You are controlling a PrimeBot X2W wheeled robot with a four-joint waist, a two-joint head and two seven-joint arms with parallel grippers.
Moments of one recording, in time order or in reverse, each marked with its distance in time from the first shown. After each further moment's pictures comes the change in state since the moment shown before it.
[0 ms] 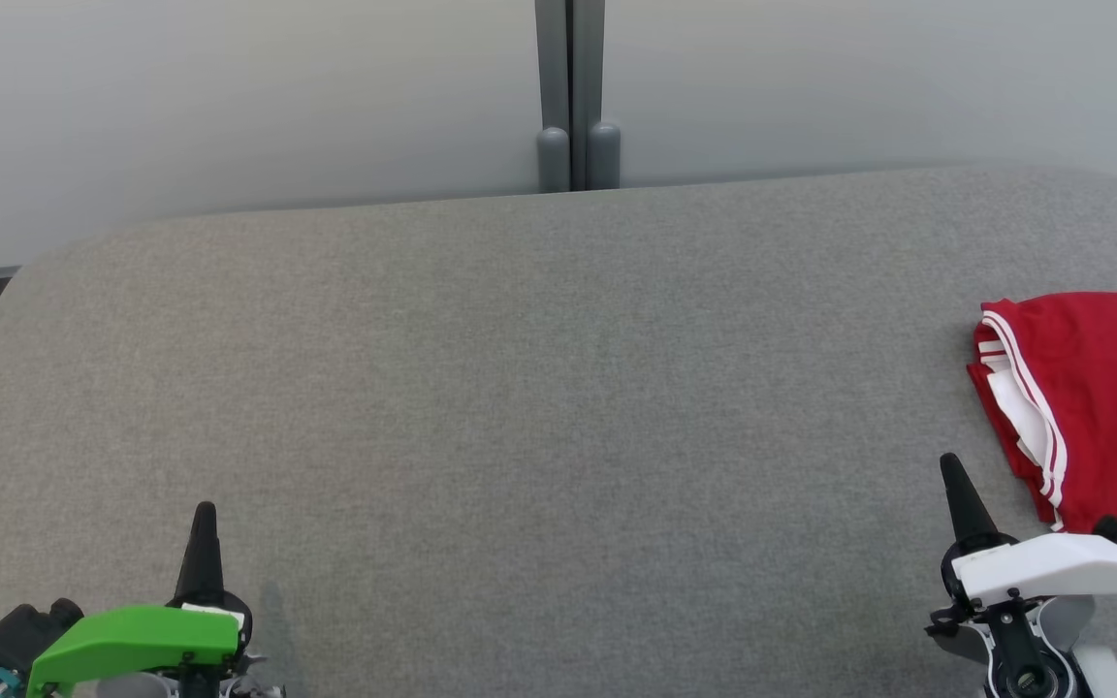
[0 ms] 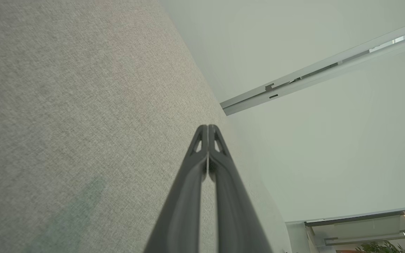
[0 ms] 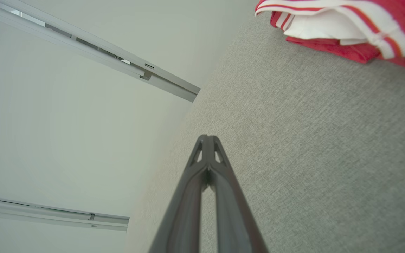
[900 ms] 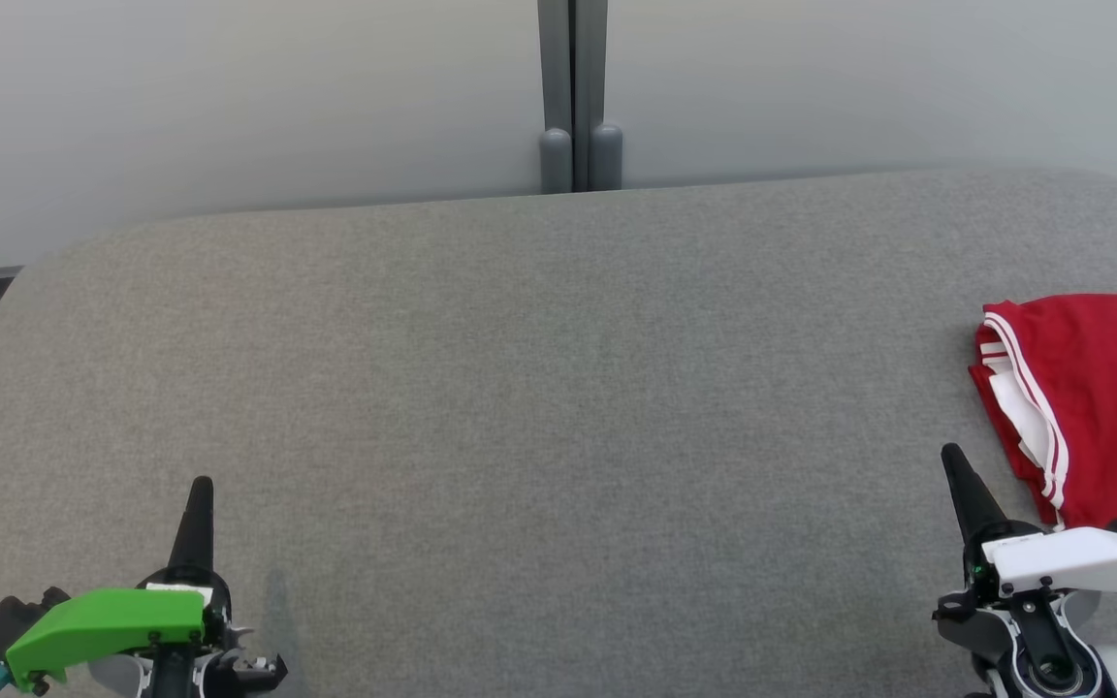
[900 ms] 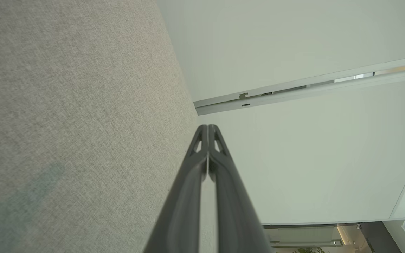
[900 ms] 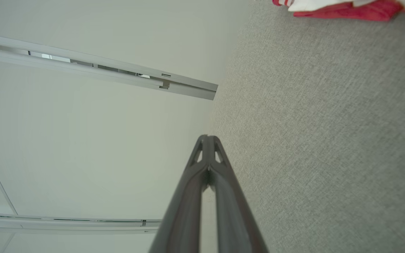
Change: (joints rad) left arm -0.025 0.001 0.016 -0.030 -0.233 0.006 0.064; right arm -0.003 -0.003 -0.016 -0.025 0.252 0.000 0.065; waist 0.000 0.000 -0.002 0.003
